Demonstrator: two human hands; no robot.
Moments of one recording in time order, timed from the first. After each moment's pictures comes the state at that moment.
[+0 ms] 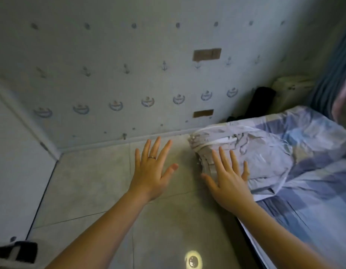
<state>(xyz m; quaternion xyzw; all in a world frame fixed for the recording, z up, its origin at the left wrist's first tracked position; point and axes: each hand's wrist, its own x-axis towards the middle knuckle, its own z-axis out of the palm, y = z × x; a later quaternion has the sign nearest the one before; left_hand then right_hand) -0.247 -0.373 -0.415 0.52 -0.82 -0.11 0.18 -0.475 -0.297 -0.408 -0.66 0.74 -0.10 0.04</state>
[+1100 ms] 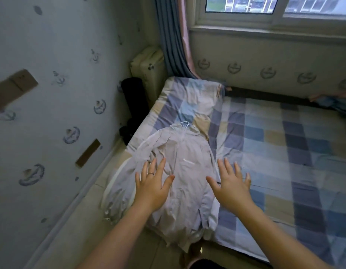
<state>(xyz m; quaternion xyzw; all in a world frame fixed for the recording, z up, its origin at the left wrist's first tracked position) -0.715 -0.750 -0.510 0.21 -0.95 -0.23 -0.04 -0.810 -0.525 -0.494 -0.15 0.97 -0.11 0.15</state>
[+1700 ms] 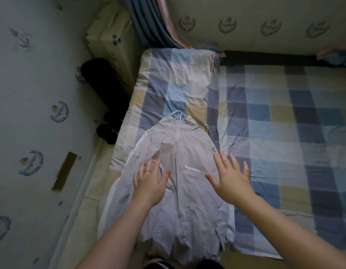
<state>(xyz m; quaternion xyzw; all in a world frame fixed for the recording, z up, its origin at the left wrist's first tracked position) -0.941 -0.881 -0.584 0.21 -0.92 -0.26 -0.19 -1.003 -0.642 -0.562 -0.12 0.96 -0.05 0.24</state>
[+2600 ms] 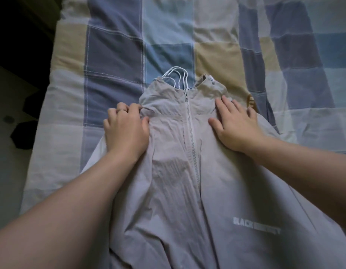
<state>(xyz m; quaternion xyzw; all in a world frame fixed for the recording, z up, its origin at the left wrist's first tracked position) -1.258 -1.020 -0.971 0.12 -0.99 -0.09 -0.02 -1.294 -0.763 -0.985 -0.06 0.98 -0.09 0.19</state>
